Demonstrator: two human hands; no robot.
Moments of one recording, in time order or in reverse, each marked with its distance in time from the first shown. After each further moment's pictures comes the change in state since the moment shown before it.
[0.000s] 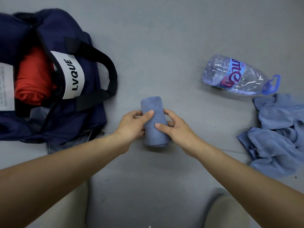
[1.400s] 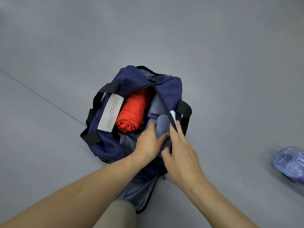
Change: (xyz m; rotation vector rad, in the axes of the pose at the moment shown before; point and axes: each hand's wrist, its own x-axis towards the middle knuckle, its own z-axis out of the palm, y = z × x) left_hand 0.044 0.039 -0.191 0.496 0.411 0.365; right_hand 0.042 -0.136 0.205 -0.951 0.081 -0.402
